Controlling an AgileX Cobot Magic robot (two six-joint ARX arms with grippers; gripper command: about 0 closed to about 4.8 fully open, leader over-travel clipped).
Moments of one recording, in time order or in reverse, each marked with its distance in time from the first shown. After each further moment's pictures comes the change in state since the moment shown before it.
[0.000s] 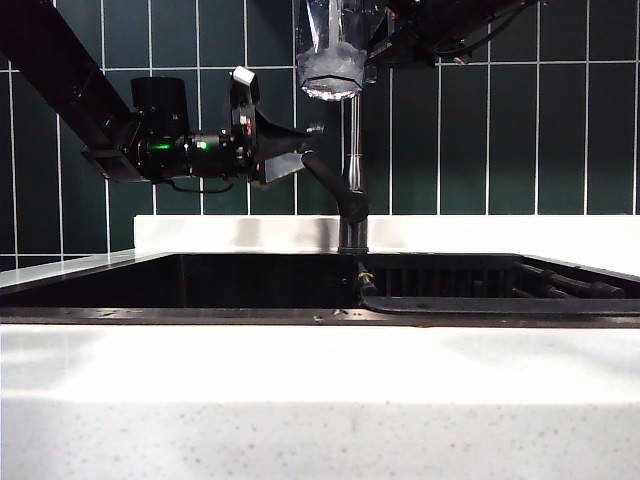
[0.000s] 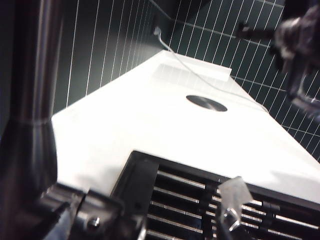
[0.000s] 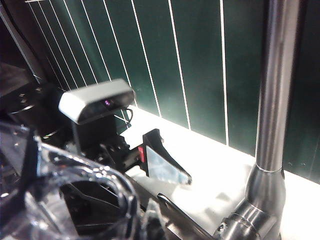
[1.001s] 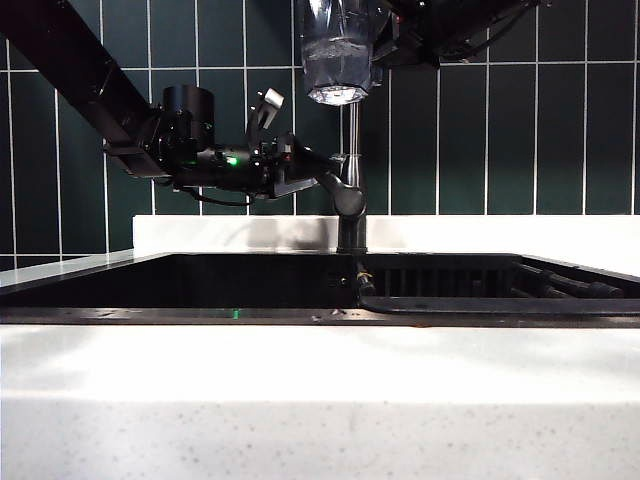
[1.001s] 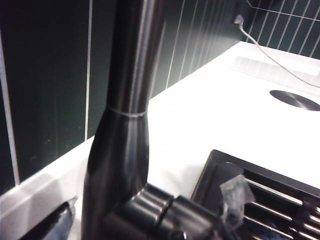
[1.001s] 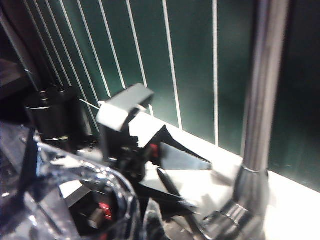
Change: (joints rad) left arm -0.033 0.029 0.073 -0.259 -0.335 0.280; right arm -0.013 0.000 0.000 -0.001 0.001 -0.042
